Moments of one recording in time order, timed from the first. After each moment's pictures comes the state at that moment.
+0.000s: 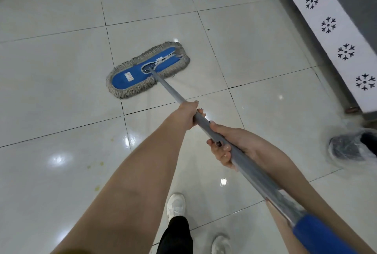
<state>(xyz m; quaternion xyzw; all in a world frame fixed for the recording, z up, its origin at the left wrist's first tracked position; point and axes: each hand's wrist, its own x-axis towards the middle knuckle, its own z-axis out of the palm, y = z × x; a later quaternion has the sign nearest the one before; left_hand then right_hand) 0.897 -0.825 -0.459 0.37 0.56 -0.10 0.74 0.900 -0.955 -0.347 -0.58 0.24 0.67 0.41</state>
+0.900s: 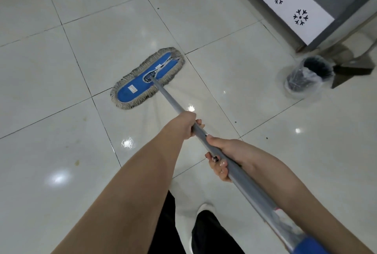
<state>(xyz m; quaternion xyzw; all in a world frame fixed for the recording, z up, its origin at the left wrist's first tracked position) 0.769 -1.208 -0.459 0.44 0.54 -0.22 0.68 0.746 -1.338 -0.344 -0.55 0.29 0.66 0.42</state>
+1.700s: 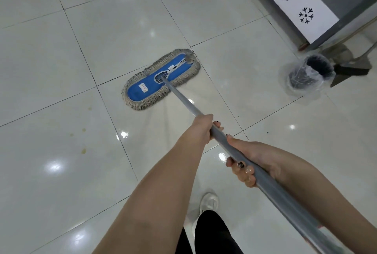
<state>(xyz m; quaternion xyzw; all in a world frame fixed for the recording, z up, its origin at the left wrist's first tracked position) 0.728 -1.201 -0.438 0.33 0.54 -0.19 0.75 0.712 -1.312 -0.307 -0.63 0.27 0.63 0.36</state>
